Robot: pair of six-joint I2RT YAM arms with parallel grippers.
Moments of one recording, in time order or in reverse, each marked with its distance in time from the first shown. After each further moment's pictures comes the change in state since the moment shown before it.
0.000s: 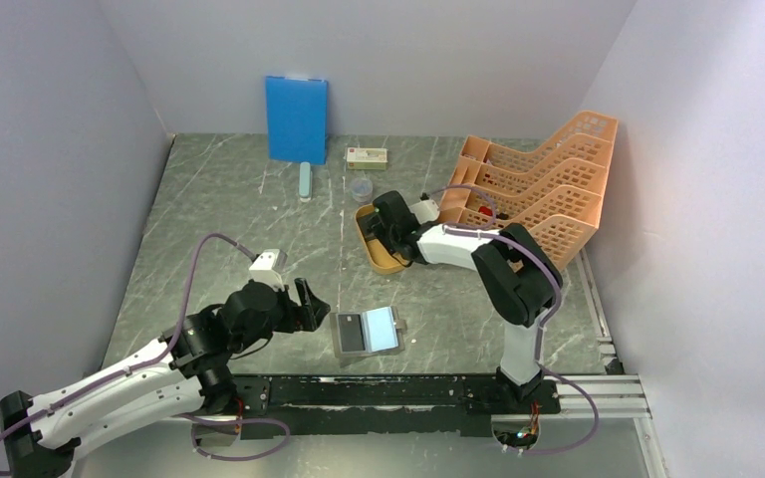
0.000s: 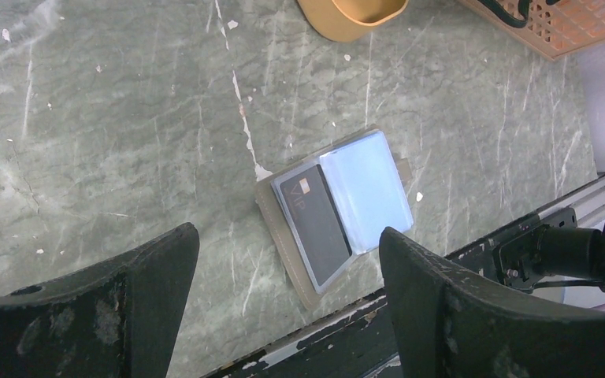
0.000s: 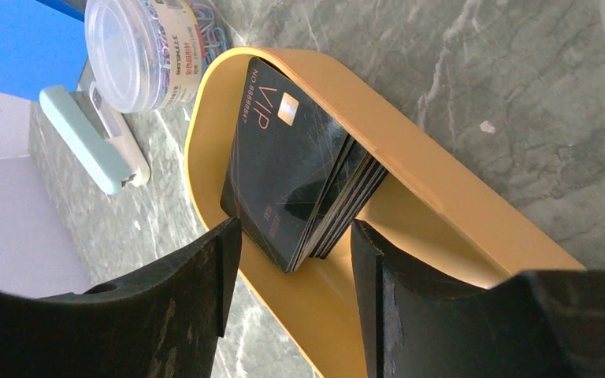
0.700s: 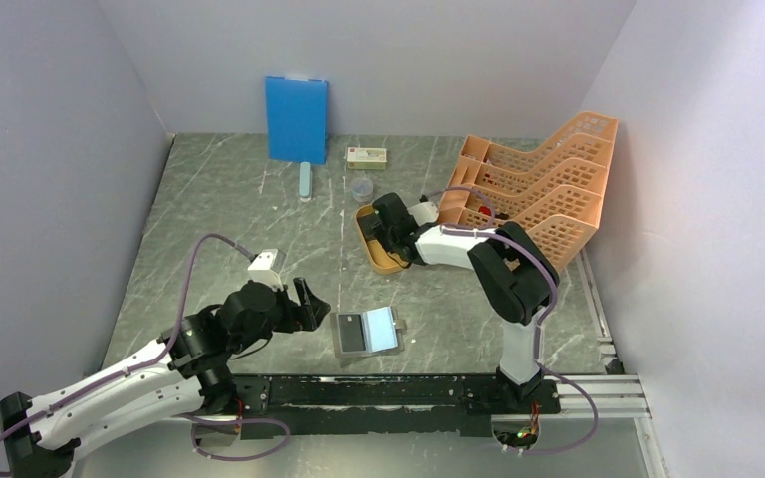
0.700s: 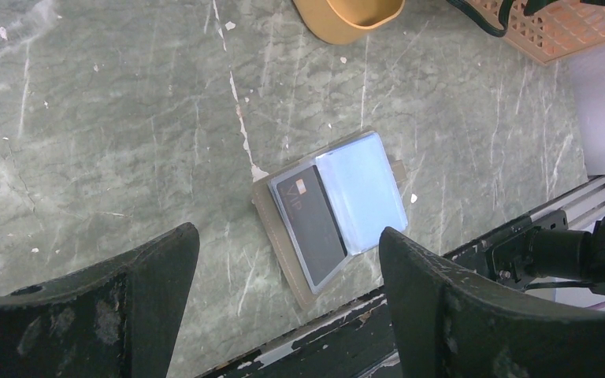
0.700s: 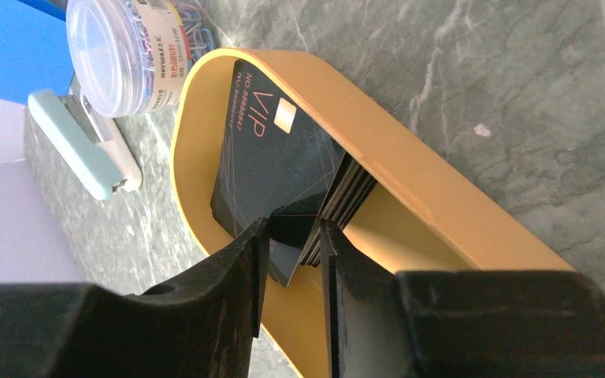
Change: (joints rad) left arm 0.000 -0.004 0.000 -0.002 0.000 -0.013; right arm 0.000 0.039 0.017 0.003 0.004 0.008
